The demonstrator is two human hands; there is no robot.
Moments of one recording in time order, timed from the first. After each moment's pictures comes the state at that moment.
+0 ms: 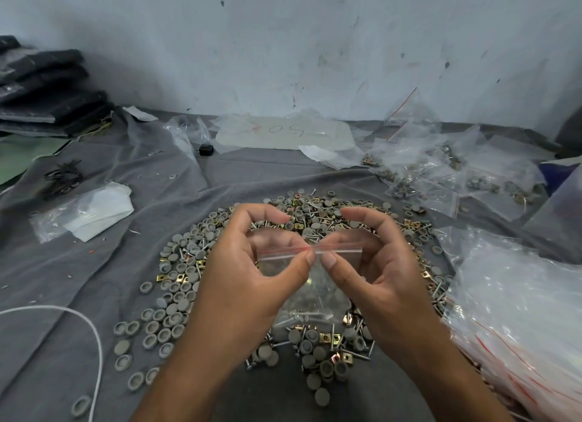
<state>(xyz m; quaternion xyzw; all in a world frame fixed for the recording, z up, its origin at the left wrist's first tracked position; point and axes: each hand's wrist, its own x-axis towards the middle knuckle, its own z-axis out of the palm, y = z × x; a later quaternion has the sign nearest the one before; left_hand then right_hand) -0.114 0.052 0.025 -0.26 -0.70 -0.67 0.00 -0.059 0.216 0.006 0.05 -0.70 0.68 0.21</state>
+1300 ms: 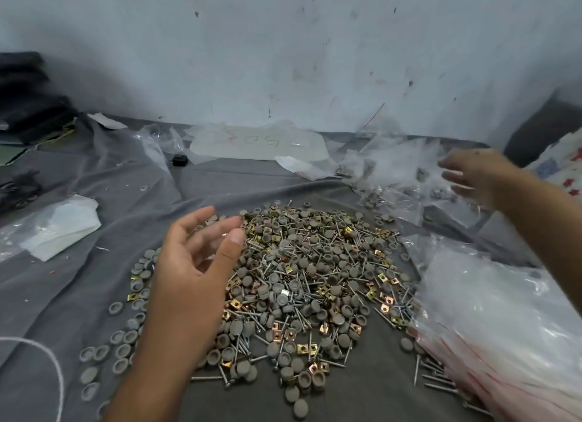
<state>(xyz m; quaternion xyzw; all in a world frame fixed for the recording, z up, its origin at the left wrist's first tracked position) -0.130 0.041 0.024 -0.13 -0.71 -0.69 0.05 -0.136 0.453 0.097 -0.35 -0.73 0.54 0.20</state>
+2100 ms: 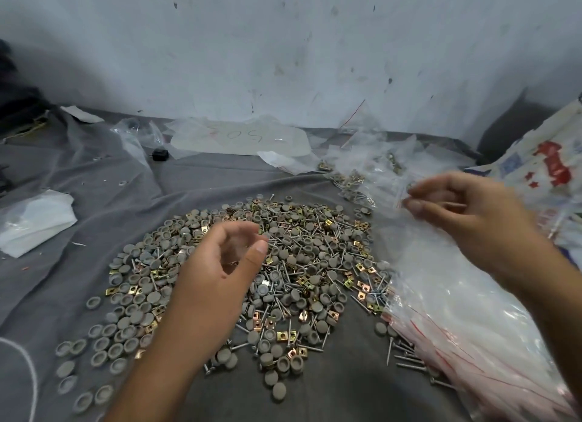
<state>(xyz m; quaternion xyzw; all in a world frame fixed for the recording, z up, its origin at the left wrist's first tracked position) -0.112 0.061 0.024 -0.20 -0.78 -0.60 -0.03 -0.017 0.341 0.100 -0.15 -0.86 0.43 0.24</state>
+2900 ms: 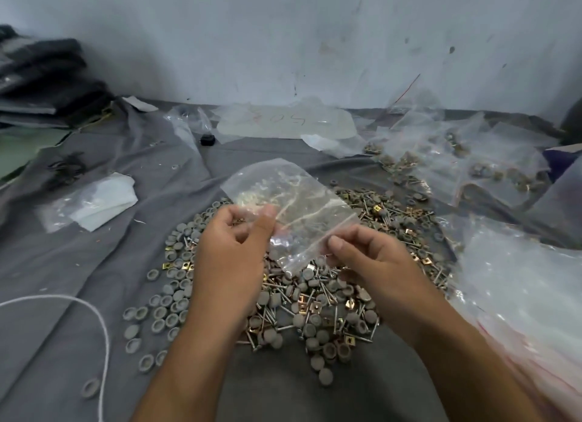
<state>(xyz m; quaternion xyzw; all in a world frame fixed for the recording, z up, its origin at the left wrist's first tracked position) -0.127 0.056 0.014 -0.02 -0.72 -0.69 0.02 -0.063 0.228 0.006 -0.06 -0.71 0.70 0.05</state>
